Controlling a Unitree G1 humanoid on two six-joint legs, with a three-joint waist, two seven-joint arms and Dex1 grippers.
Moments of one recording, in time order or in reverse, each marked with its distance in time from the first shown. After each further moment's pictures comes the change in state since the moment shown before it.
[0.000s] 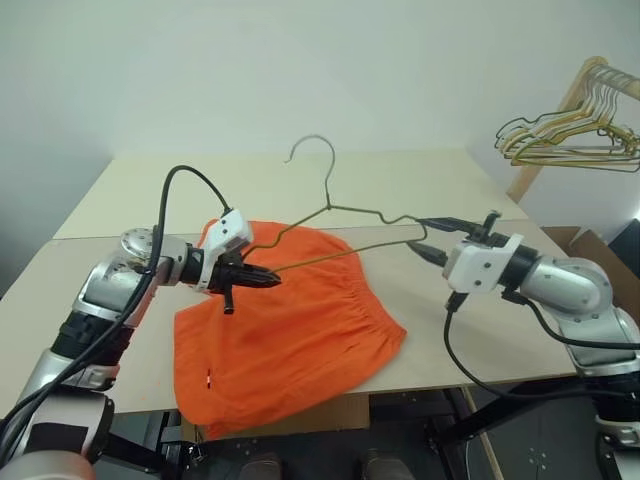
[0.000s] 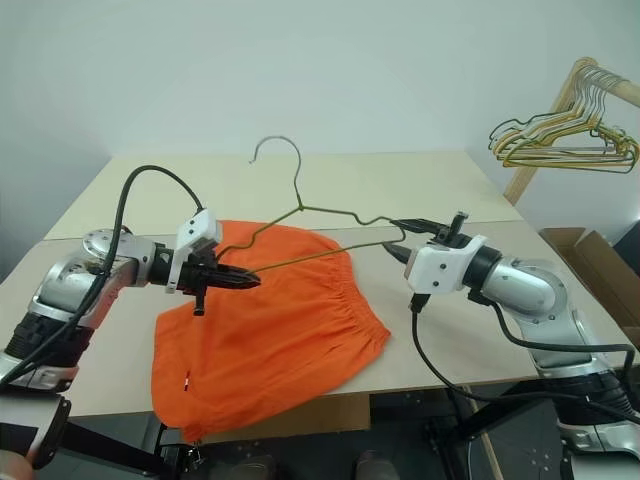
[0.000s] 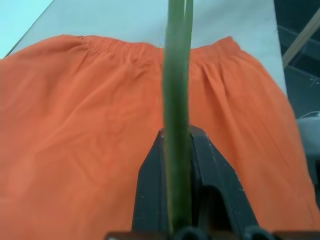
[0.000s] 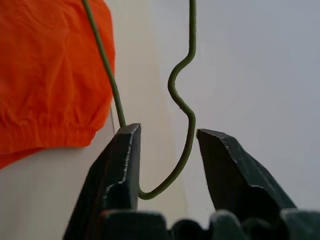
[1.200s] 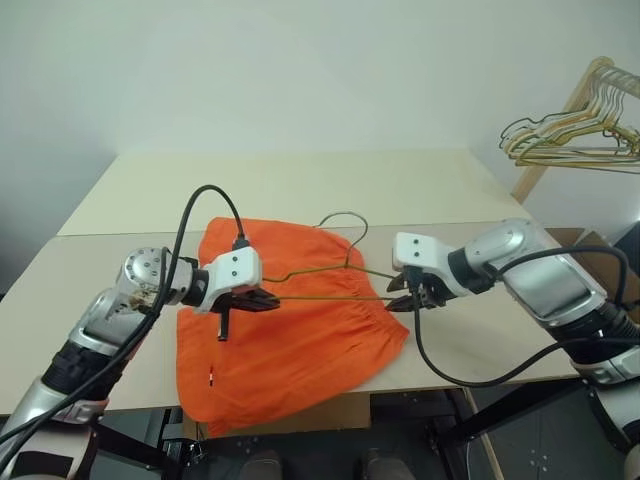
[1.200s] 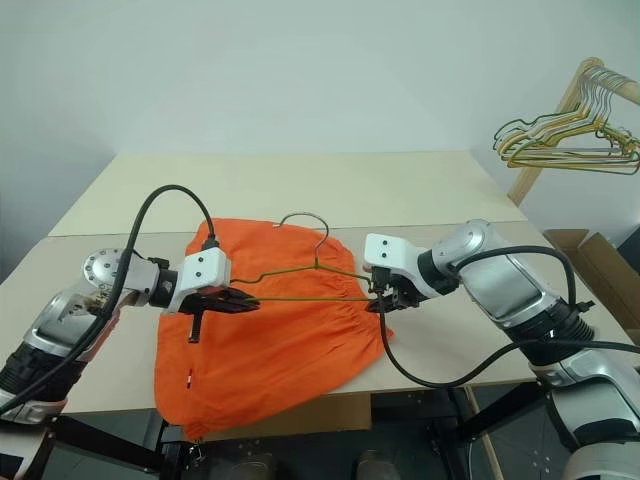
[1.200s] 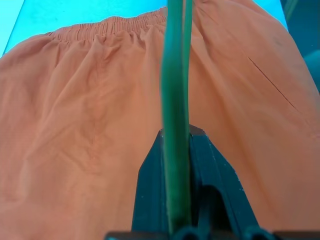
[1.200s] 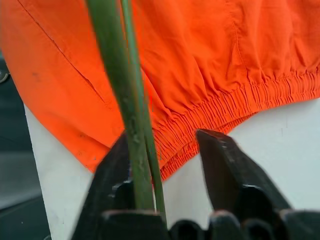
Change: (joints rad) left arm 0.158 0.041 -0.018 -0.176 0.158 -0.255 -0.017; right arm -0.443 -0.025 0.469 0.008 0.227 1.070 0.497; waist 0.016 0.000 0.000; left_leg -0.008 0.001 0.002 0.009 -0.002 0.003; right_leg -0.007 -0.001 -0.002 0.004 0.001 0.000
